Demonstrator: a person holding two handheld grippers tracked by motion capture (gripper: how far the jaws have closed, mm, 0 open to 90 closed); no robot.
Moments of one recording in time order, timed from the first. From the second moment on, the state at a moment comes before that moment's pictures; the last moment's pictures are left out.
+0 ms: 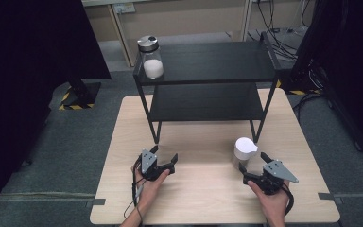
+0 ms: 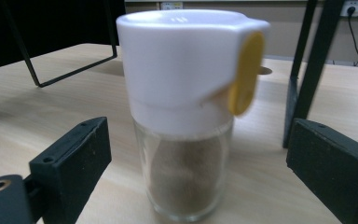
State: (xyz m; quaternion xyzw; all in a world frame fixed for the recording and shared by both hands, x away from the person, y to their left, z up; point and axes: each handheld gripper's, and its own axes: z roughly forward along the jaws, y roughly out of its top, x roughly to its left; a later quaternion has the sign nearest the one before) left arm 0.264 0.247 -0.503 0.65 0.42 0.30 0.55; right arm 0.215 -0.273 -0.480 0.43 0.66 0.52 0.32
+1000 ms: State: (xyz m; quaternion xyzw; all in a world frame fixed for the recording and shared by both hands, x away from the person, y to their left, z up) left arm 0.264 0.247 -0.503 0.65 0.42 0.30 0.55; right arm 0.237 -0.255 -0.488 0.42 0.67 0.52 0.33
